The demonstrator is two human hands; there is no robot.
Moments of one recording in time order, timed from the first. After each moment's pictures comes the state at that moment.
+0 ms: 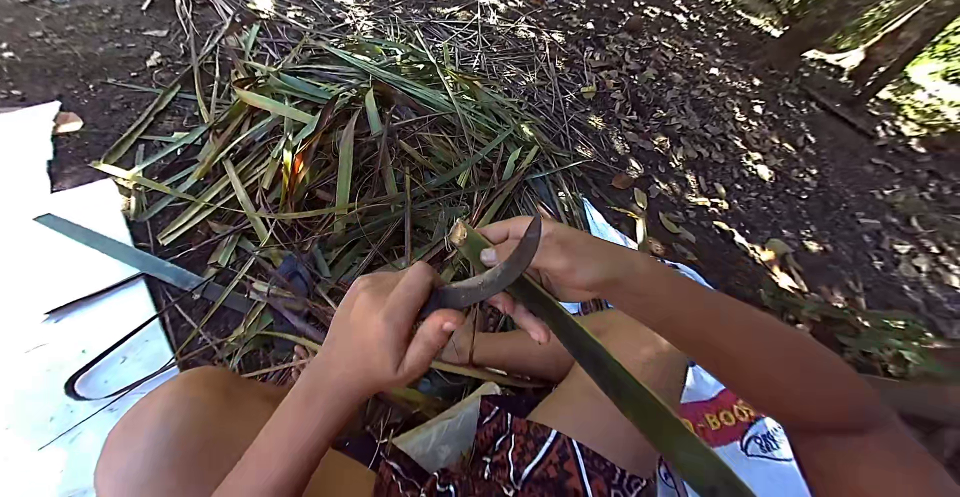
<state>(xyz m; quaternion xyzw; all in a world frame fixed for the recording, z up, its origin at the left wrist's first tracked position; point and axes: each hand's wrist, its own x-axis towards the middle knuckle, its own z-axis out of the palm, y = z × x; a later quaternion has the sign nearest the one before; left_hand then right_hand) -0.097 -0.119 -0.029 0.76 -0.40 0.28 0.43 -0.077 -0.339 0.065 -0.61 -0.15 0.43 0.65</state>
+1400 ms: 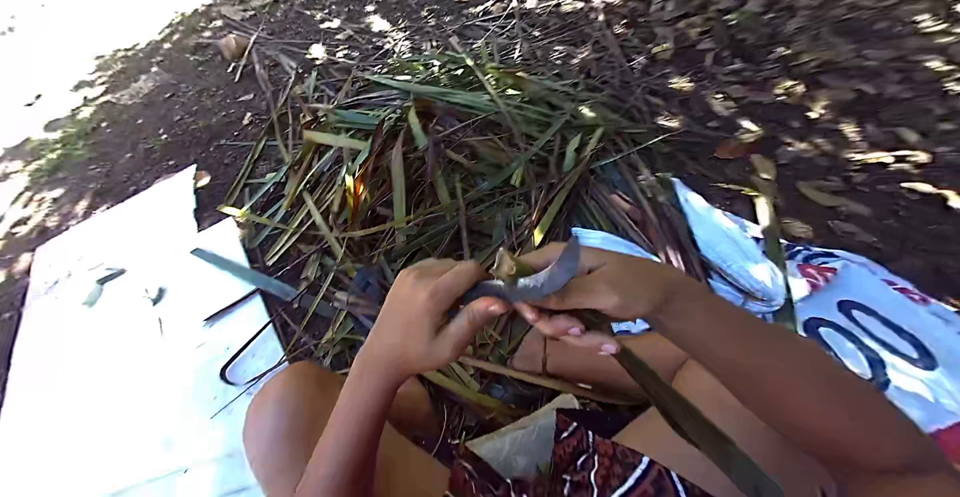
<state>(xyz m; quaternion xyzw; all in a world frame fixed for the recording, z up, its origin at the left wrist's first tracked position) -0.075 -0.105 -0.016 0.78 -0.43 0.14 0.43 -0.070 -0.339 0.032 -0.50 -0.29 0.44 0.68</state>
